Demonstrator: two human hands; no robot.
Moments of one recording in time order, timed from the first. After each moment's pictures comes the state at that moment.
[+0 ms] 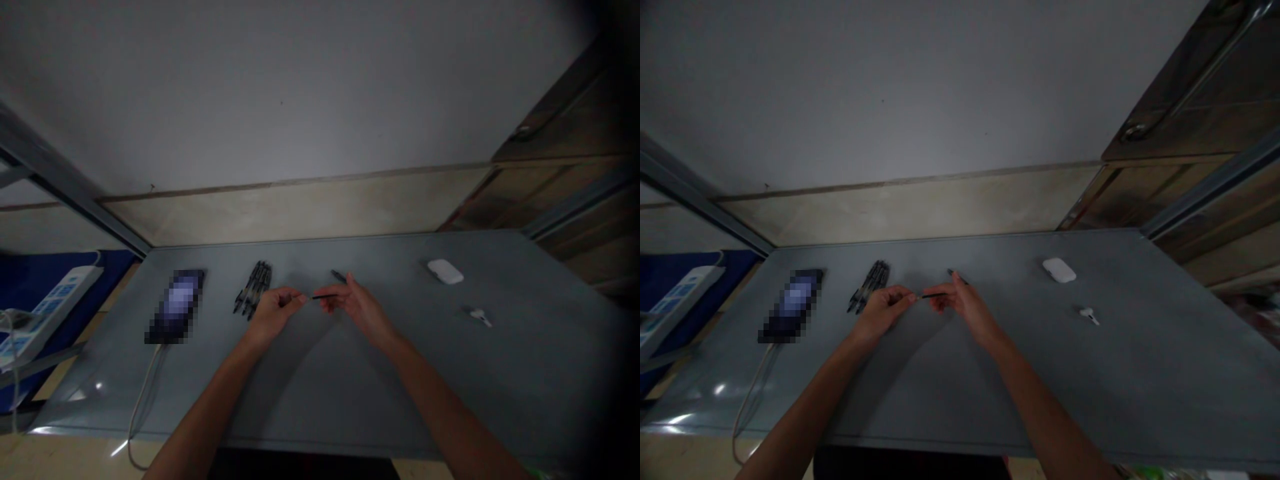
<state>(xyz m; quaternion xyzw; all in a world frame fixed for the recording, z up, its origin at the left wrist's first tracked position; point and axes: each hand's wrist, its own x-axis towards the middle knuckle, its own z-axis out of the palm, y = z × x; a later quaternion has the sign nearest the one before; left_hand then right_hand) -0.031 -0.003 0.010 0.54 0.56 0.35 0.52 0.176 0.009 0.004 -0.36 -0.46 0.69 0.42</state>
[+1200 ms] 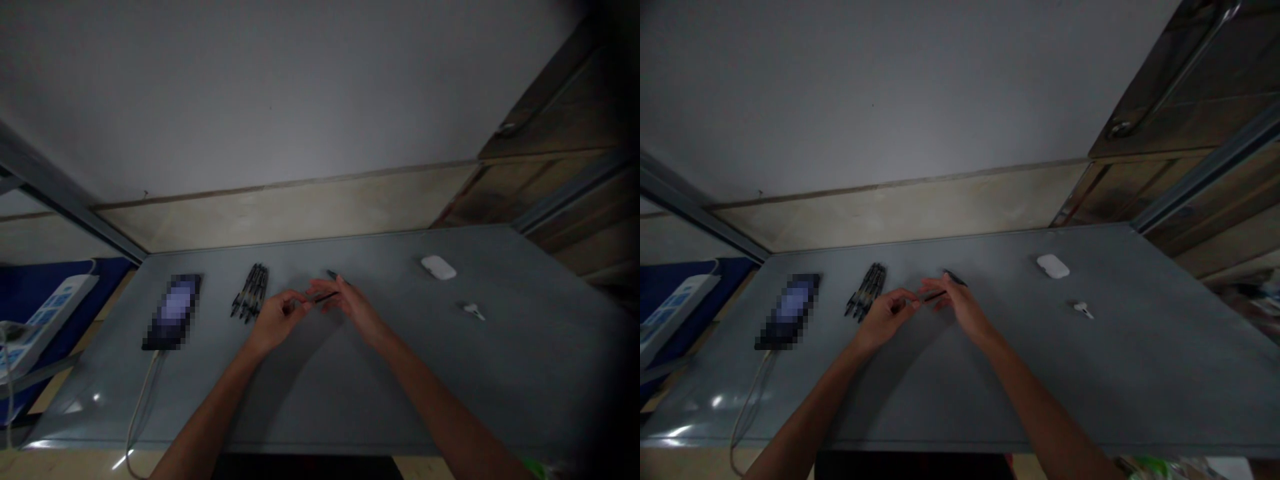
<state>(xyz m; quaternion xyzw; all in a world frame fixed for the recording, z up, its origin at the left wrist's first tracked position) -0.023 -0.009 0.015 0.64 0.53 0.31 0.45 0.173 0.011 -0.002 -0.38 -0.49 0.65 0.44</state>
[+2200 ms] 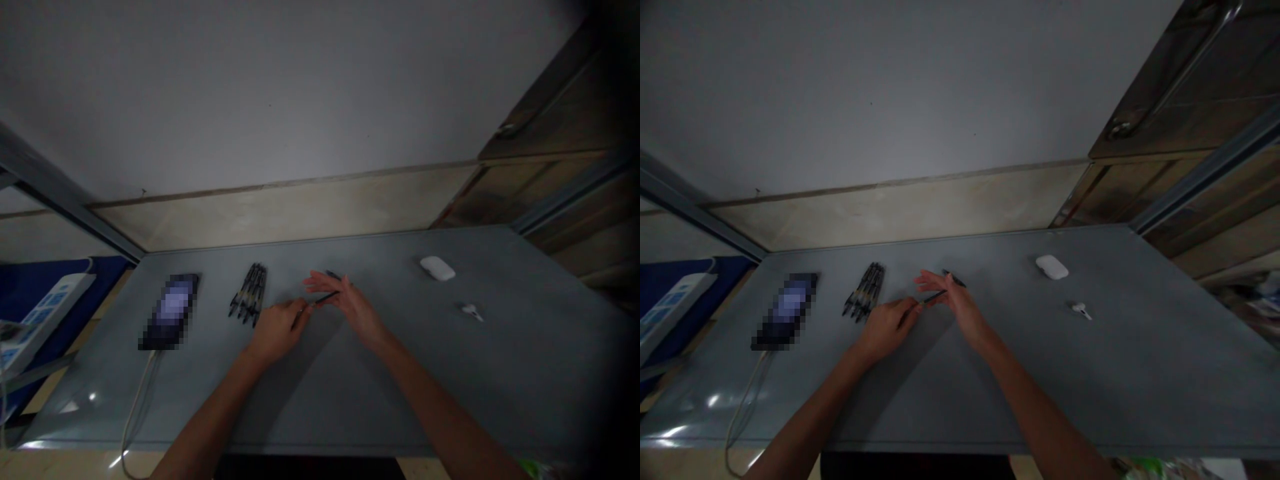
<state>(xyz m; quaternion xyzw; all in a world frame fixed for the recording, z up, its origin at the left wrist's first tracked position) -0.018 -0.018 0.012 0.82 0.53 0.13 0.17 0.171 0.005 0.008 -0.34 -0.52 0.63 0.47</state>
